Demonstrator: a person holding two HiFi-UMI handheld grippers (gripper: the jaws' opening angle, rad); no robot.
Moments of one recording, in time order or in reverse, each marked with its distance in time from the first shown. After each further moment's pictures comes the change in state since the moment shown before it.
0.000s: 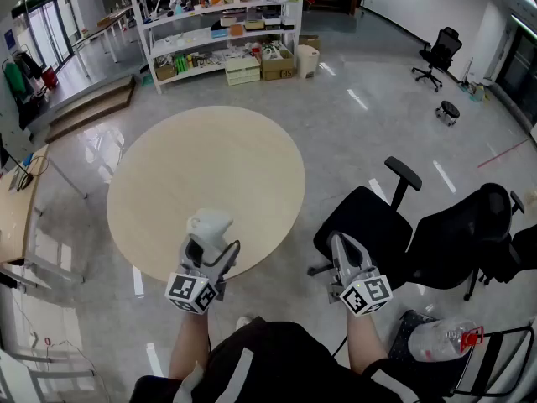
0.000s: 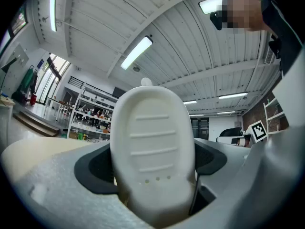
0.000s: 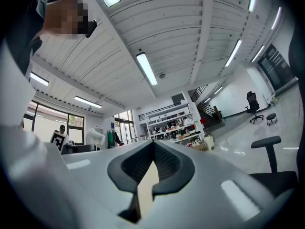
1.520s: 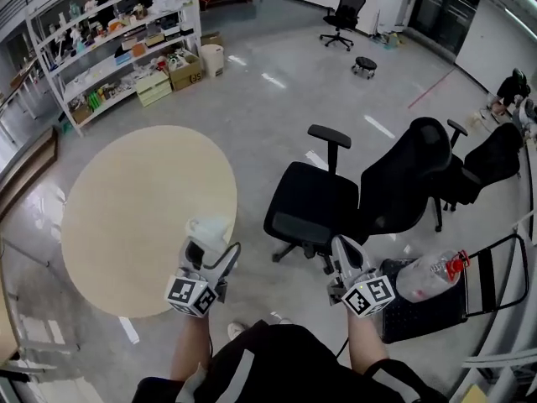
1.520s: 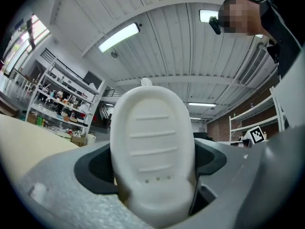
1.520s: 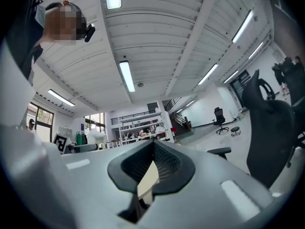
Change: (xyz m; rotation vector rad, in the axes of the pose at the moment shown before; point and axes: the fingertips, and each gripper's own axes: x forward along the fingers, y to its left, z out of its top) left arm 0.068 -0.125 -0.020 -0.081 0.047 -0.401; right arm -0.149 -0.043 0.029 -0.019 -0.082 -0.353
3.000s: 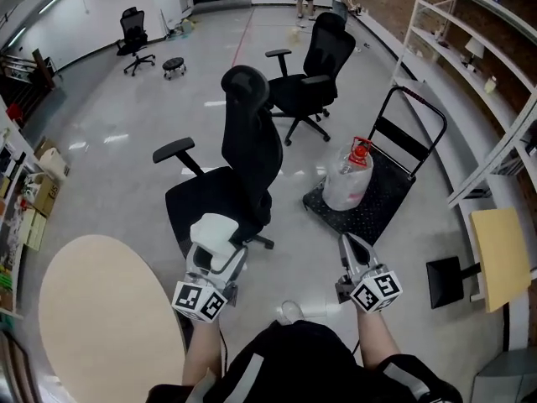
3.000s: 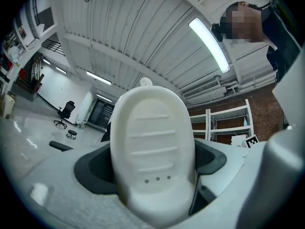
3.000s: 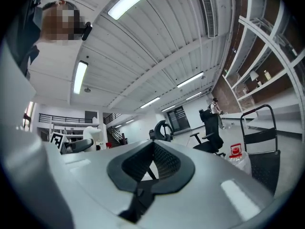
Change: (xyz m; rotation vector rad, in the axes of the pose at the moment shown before) left arm 0.097 -0.259 -0.054 -0.147 0.166 -0.834; right arm -0.303 -0.023 0.027 -0.055 -0.207 -0.834
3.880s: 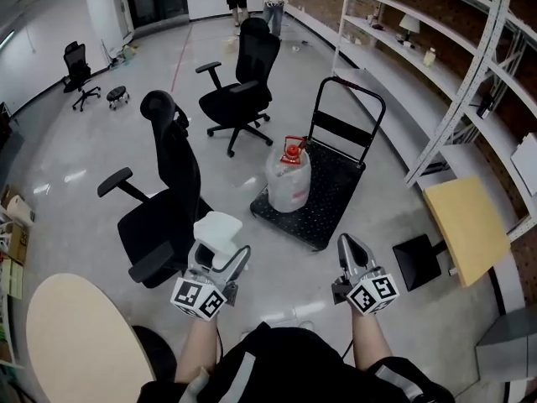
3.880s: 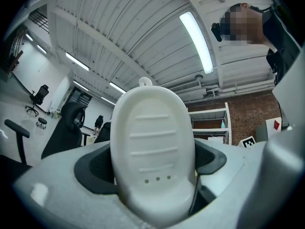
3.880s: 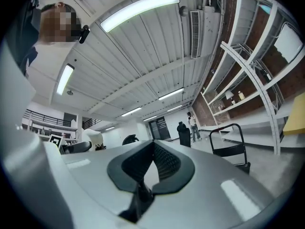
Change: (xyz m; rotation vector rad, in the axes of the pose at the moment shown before) left arm 0.120 -0.174 -0.056 -0.037 0.038 -0.284; right arm -0.140 -0.140 0.066 -0.017 -0.126 -0.238
